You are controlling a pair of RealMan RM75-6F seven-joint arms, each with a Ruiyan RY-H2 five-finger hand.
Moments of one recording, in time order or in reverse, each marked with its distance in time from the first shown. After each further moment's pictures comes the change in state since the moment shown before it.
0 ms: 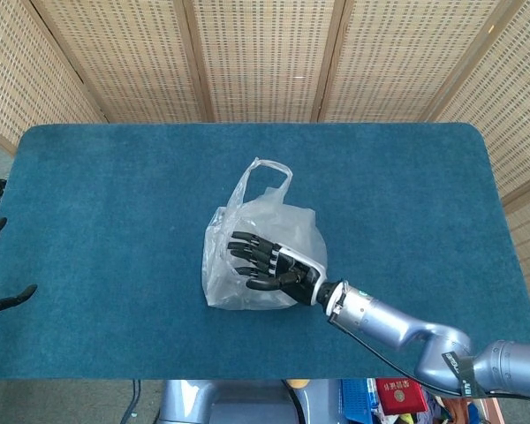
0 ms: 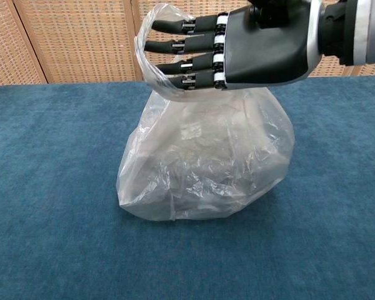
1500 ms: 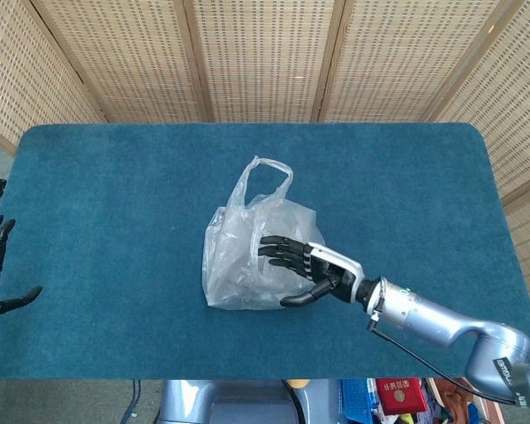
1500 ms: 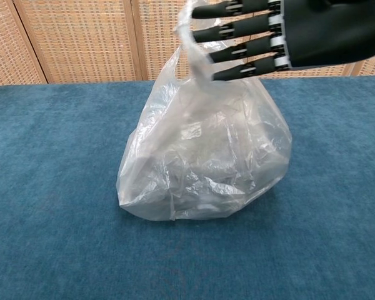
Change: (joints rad) left arm -0.002 -0.022 0.003 -0.009 0.010 0.000 0.070; right arm -0.014 0.200 -0.080 0.028 -0.305 0.033 0.055
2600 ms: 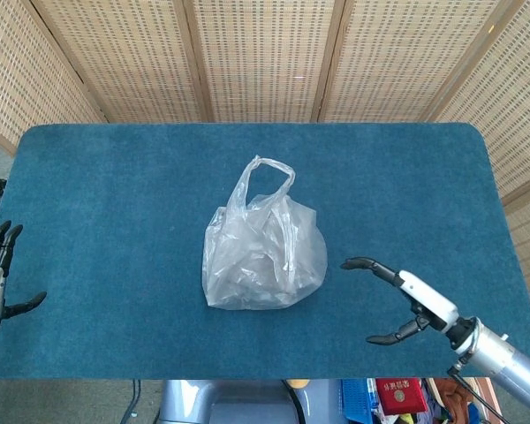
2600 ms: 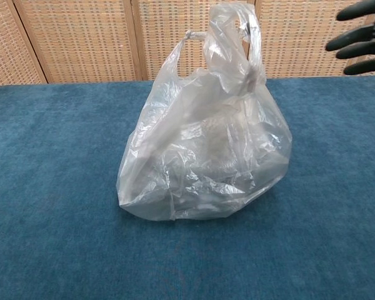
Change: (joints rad) left arm 0.007 -0.002 0.012 -0.008 0.019 -0.012 0.014; right arm -0.441 0.074 -0.099 0.119 -0.267 0.425 -0.563
